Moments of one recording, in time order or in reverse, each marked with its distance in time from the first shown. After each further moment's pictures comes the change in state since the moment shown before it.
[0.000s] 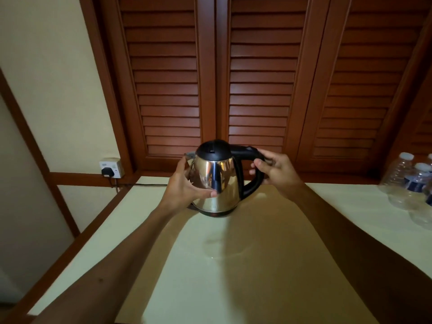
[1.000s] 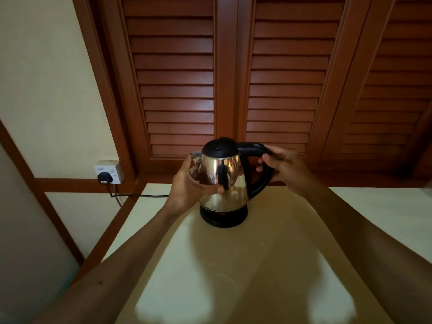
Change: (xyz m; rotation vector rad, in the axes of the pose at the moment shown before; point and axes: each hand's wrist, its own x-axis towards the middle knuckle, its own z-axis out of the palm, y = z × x) left_hand 0.100 -0.082 -0.043 -0.160 -0.041 0.056; right_hand 0.098 0.046 0.053 -0.004 0.025 0.085
